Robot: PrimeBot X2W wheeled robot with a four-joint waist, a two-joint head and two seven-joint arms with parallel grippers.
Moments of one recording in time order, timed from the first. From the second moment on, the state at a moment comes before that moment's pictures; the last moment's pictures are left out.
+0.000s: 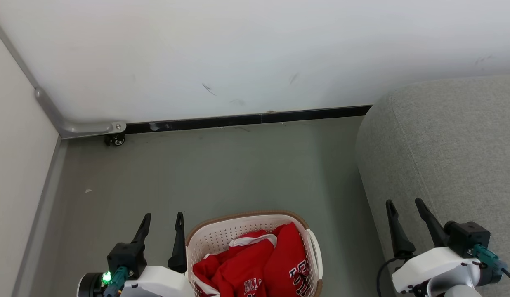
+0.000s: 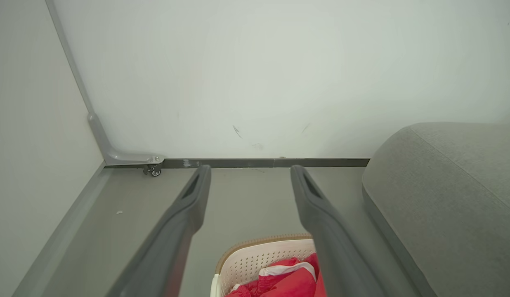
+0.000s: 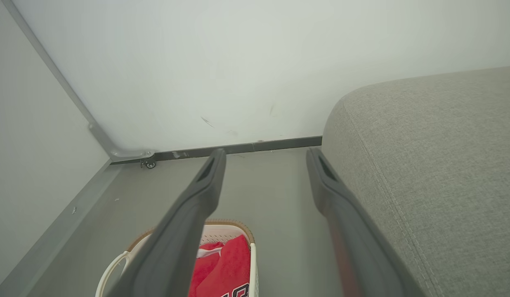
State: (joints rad) left arm -0.11 0.05 -0.23 0.38 -0.23 0.10 -0.25; right arm -0.09 -0.05 -0.03 0.42 0.18 0.13 -0.13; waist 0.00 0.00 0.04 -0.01
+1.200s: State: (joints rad) left arm -0.29 0.06 -0.30 0.58 -0.15 0.06 -0.25; right arm -0.15 -0.05 -0.06 0.32 0.18 0.13 -0.15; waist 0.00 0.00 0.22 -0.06
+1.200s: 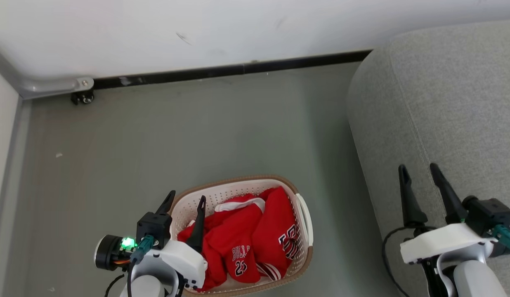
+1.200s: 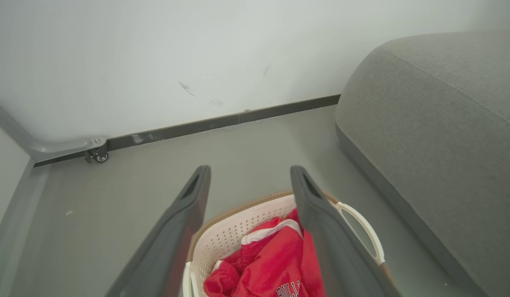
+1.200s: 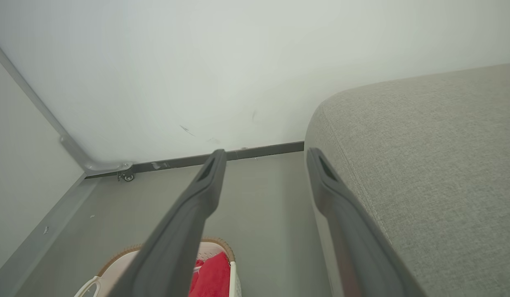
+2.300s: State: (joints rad) left arm -0.52 0.09 -0.29 0.67 -0.10 0.06 -0.25; right arm -0.35 -0.05 -0.09 0.23 0.20 0.13 -0.19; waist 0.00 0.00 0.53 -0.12
